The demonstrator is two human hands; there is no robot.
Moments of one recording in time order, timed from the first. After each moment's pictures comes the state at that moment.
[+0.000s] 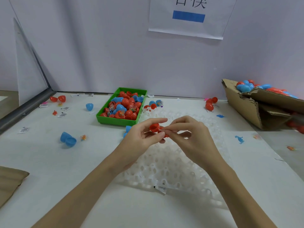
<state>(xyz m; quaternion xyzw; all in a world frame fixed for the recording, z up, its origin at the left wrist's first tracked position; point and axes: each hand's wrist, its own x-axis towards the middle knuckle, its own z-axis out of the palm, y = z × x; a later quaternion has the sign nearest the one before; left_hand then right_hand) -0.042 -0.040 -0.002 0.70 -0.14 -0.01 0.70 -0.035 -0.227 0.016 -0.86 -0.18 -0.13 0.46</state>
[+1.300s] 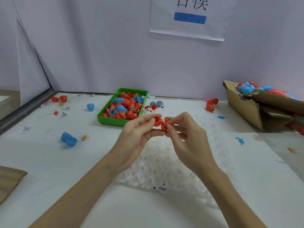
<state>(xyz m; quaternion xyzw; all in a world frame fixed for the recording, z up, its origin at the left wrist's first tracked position) -0.035 -0.038 0.000 0.55 -0.08 -0.02 0.83 -0.041 -0.211 0.005 -0.80 -0.19 -0.19 0.54</state>
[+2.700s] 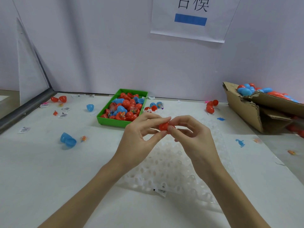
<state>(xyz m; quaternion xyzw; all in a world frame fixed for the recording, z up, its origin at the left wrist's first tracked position) -0.041 -0.043 0.002 0.76 -0.23 0.20 0.58 -0.041 -0.218 0.017 -0.72 -0.11 -0.08 0.68</state>
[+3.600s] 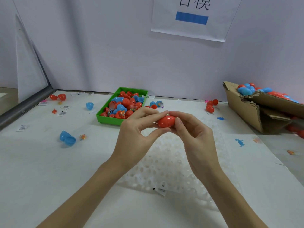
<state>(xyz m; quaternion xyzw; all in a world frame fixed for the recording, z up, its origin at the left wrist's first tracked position) -0.047 -0.044 0.011 0.76 -0.23 0.28 0.54 -0.045 -0.212 0.015 -0.64 -0.16 -0.10 0.74</state>
